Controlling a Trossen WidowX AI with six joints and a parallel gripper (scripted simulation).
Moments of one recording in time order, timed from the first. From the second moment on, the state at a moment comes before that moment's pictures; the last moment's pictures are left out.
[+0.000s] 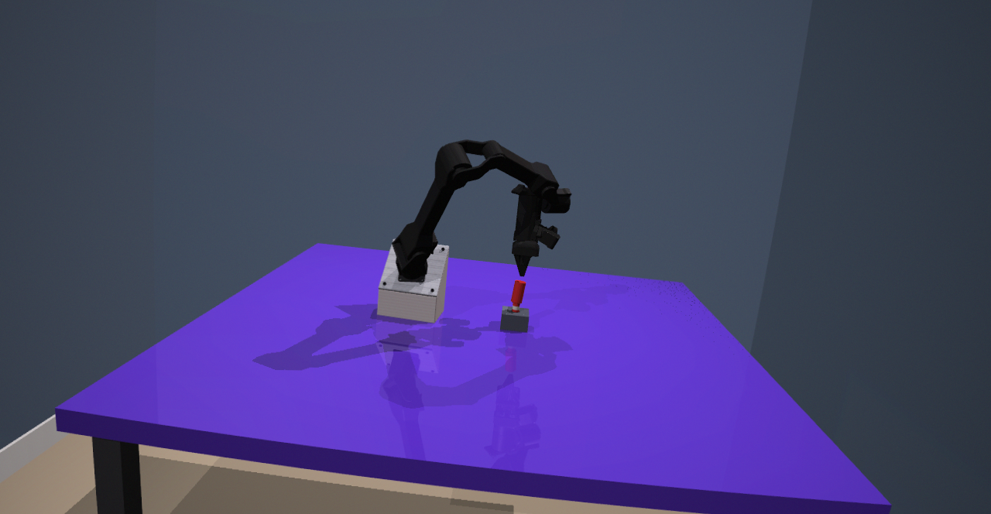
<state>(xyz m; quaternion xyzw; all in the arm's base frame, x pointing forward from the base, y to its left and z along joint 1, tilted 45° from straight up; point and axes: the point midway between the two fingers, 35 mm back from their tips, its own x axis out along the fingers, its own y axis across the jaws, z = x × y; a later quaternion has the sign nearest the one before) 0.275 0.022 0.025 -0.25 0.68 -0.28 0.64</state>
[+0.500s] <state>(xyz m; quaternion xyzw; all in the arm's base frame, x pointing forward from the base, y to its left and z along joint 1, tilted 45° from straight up) 0.274 0.010 0.011 -0.25 0.68 -0.27 0.64</state>
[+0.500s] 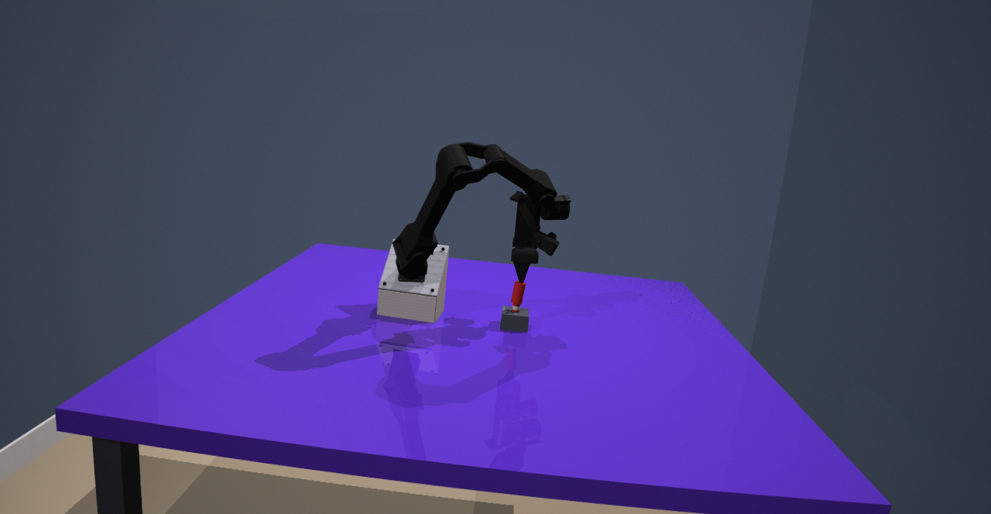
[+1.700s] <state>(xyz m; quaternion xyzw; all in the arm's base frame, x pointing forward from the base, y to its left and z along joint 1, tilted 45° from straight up) 0.279 0.068 0.071 -0.26 0.68 -0.27 0.63</state>
